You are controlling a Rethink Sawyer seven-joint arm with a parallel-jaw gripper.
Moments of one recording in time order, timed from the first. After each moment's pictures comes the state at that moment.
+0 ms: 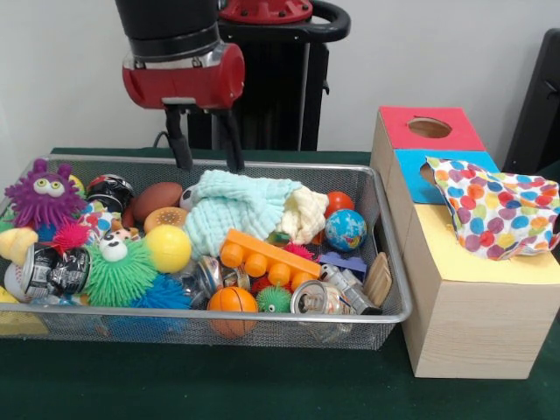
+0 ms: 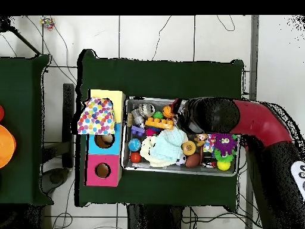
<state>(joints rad) -0.80 -0.75 0.62 1.59 -0.34 0.85 2.00</state>
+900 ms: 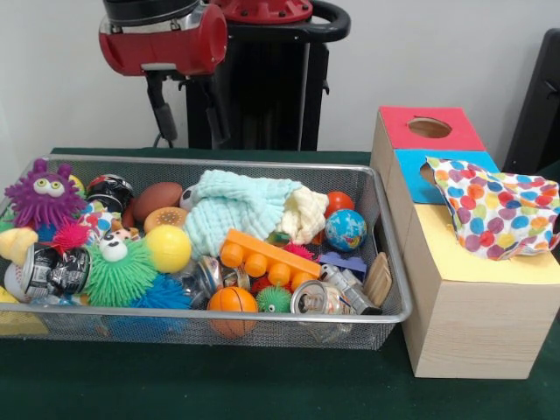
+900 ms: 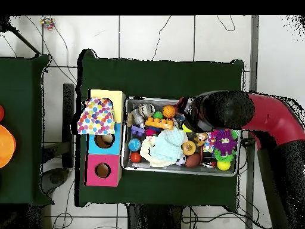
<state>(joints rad) -0.85 -0.76 0.68 1.54 -0.36 0.99 1.99</state>
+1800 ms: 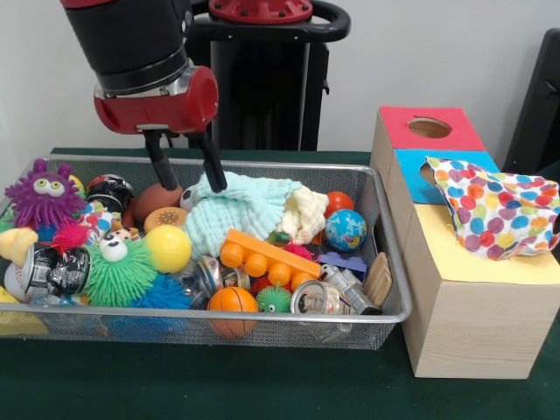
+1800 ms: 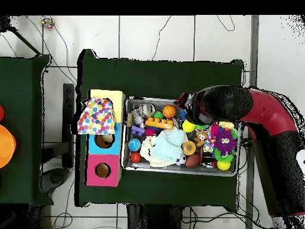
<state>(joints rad) -0.85 -0.61 0.69 1.45 -0.36 1.00 1.98</state>
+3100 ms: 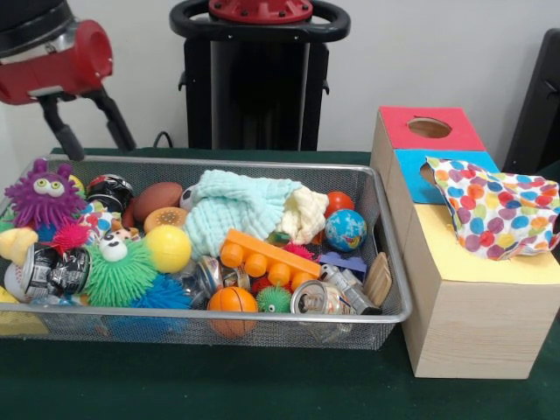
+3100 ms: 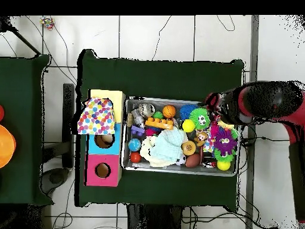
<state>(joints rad) -0.98 -0.59 0.77 1.32 -0.37 1.21 1.70</state>
